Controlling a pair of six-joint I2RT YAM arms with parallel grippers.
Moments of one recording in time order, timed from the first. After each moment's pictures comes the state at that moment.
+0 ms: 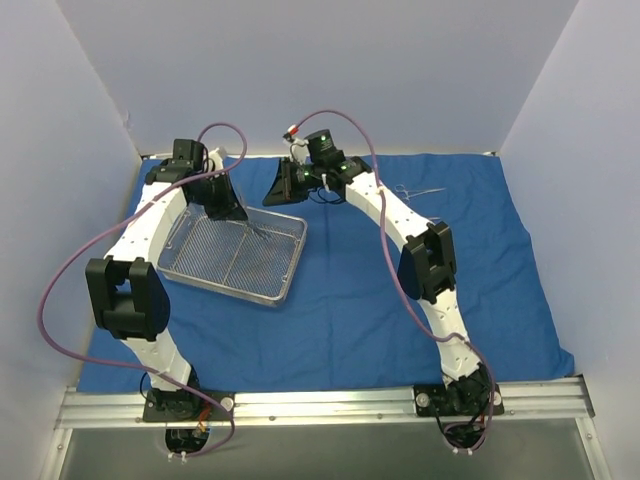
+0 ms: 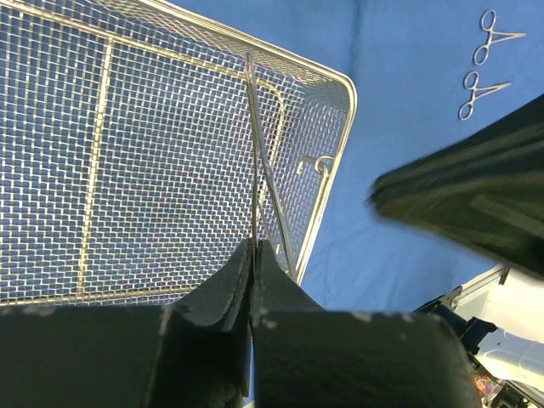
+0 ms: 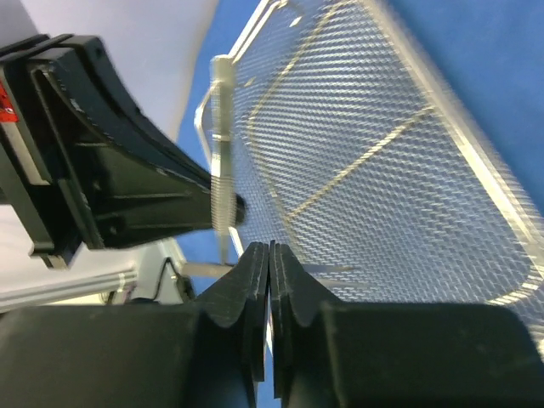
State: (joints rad) left arm -0.10 1.77 1.62 -0.86 0.42 -0.38; right arm 0.58 2.32 2.22 -0.51 -0.67 0.59
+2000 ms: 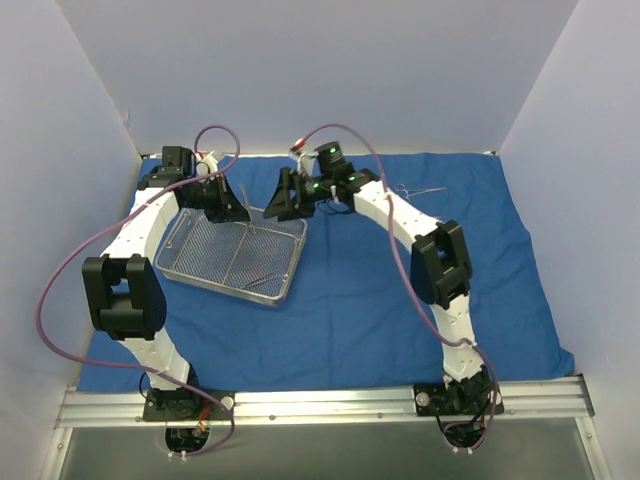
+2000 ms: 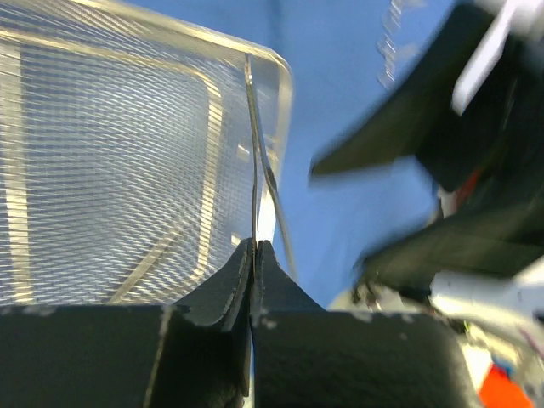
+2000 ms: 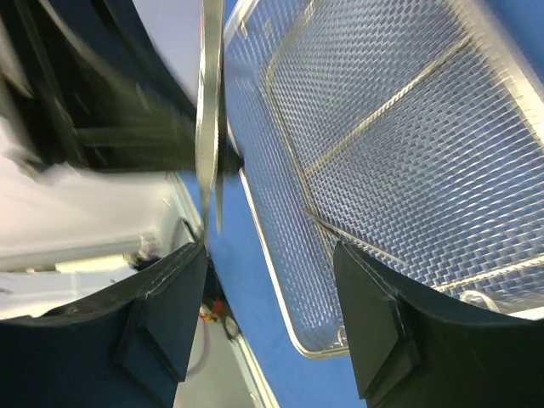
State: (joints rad) left arm -0.03 1.78 1.55 -0.76 0.69 -0.36; right arm 0.60 2.21 1.94 -0.38 -0.77 0.60
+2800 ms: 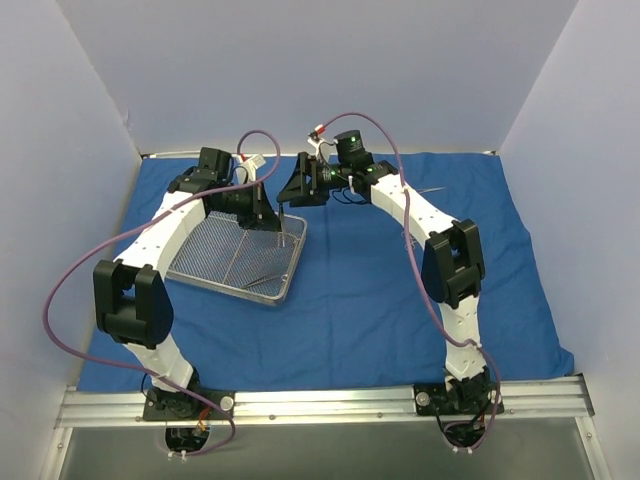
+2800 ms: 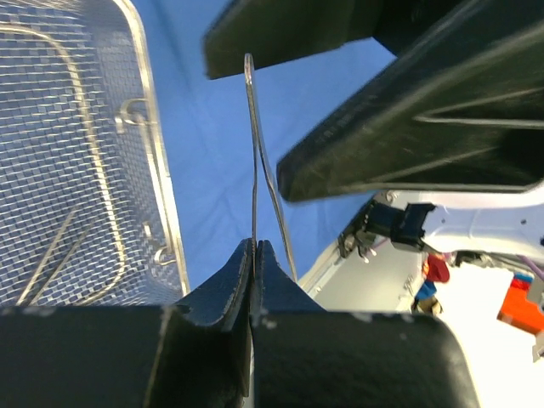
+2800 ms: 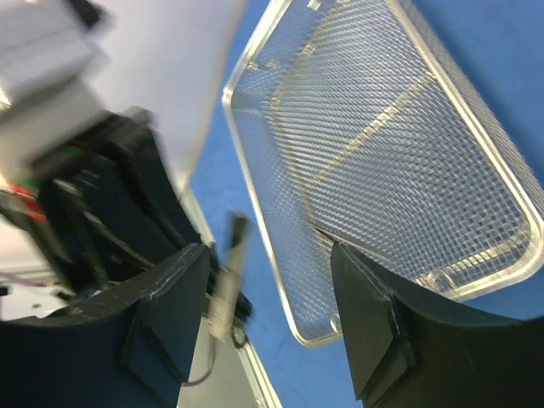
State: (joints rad) left arm -0.24 1.72 1.51 -0.75 0.75 -0.37; right arm 0.50 2.13 1.88 -0.33 -0.80 0.64
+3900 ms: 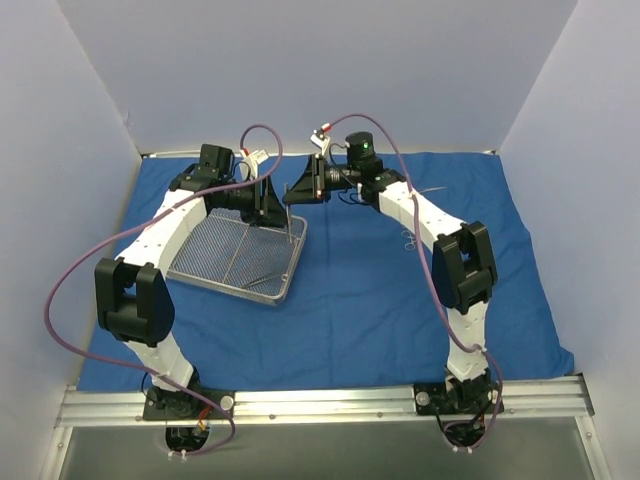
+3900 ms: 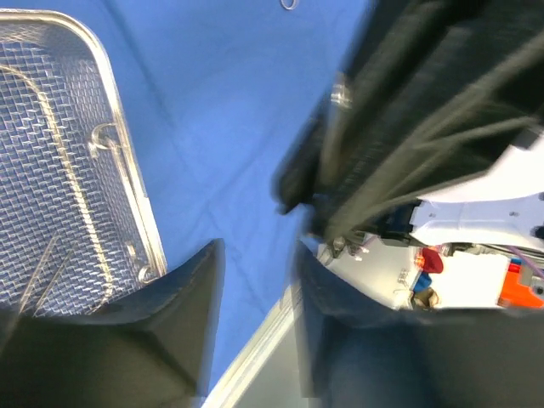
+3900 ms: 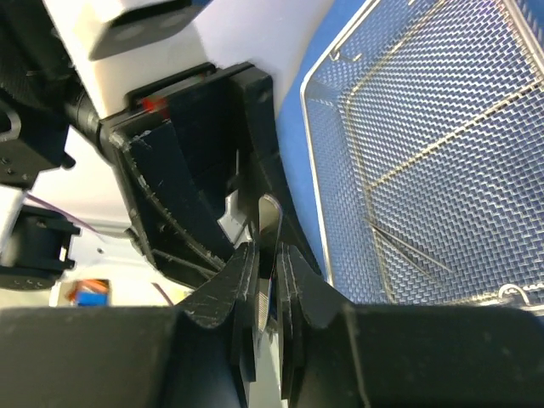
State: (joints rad) left arm -0.25 1.73 1.53 -0.69 0.82 -0.38; right arm 0.48 2.04 1.68 0.02 -1.00 0.80
